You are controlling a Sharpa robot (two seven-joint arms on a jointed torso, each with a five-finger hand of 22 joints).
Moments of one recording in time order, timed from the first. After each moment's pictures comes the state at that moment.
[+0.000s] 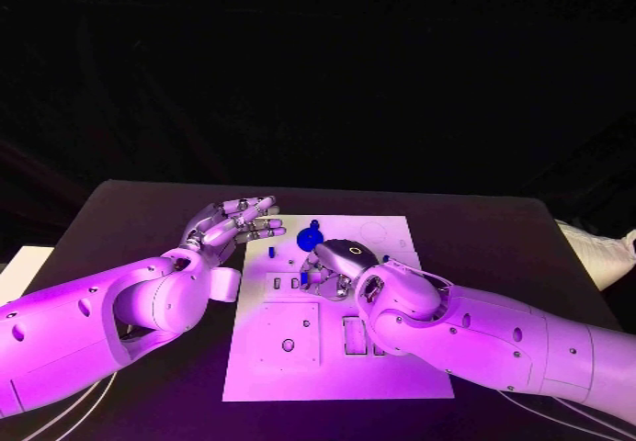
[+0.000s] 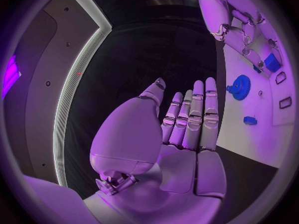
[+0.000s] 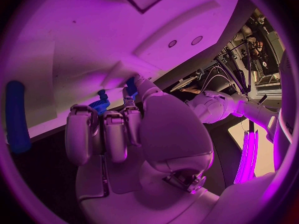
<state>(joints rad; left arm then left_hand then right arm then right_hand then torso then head) 1.10 -0.89 0.03 1.63 0.05 -0.35 0.44 1.39 -0.02 0.12 0.11 0.12 0.90 0.23 0.07 0.07 0.96 0.19 0.07 0.06 1.10 0.13 0.12 0.17 0.17 1.04 0.23 0.18 0.08 0.95 -0.59 0.09 1.57 -1.74 -0.35 -0.38 1.36 -0.01 0.19 0.07 0.18 1.14 0.10 0.08 0.10 1.47 0.02 1.35 1.38 1.46 -0.05 1.54 1.31 0.08 1.44 0.06 1.43 1.27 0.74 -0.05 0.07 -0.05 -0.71</state>
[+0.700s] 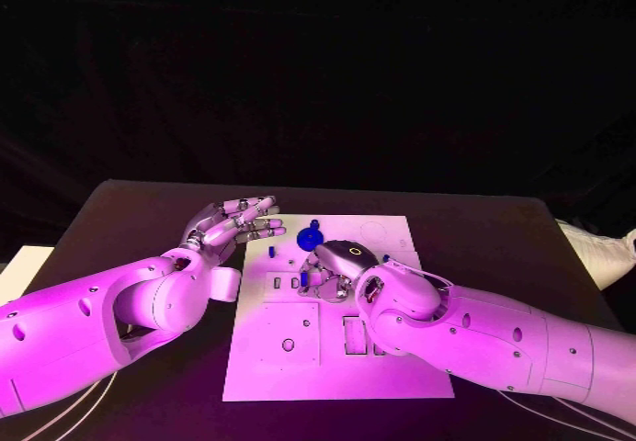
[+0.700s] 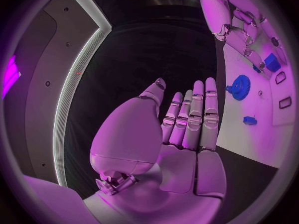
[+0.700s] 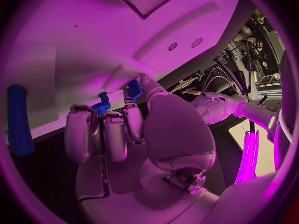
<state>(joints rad) 1.10 -0.89 0.03 1.63 0.05 -0.35 0.44 1.39 -0.02 0.13 0.11 0.12 0.90 0.23 0.07 0.07 0.96 0.19 0.07 0.06 1.10 0.13 0.12 0.18 0.17 1.04 0.23 0.17 0.08 0.95 -0.59 0.09 1.57 -1.74 -0.33 -0.39 1.28 -0.09 0.15 0.12 0.14 1.07 0.13 0.06 0.08 1.44 0.04 1.28 1.31 1.47 -0.04 1.54 1.31 0.08 1.43 0.07 1.42 1.26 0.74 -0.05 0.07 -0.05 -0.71</state>
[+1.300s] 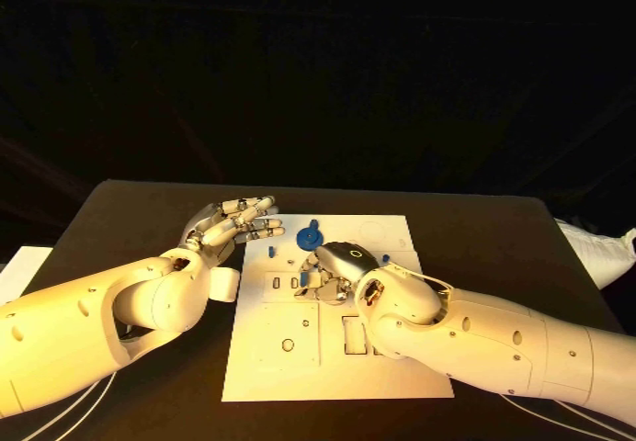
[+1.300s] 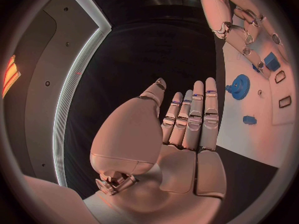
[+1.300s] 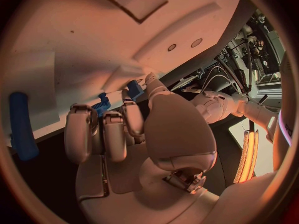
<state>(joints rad) 1.10 -0.89 0.03 1.62 0.05 -0.35 0.44 1.39 -0.01 0.13 0.10 0.12 0.90 0.23 0.07 0.07 0.96 0.19 0.07 0.06 1.09 0.13 0.12 0.18 0.17 1.04 0.23 0.17 0.08 0.94 -0.60 0.08 1.58 -1.74 -0.39 -0.39 1.26 -0.11 0.08 0.20 0.09 1.02 0.14 0.07 0.07 1.41 0.05 1.23 1.31 1.47 -0.03 1.53 1.31 0.08 1.43 0.07 1.42 1.26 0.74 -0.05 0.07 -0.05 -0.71</state>
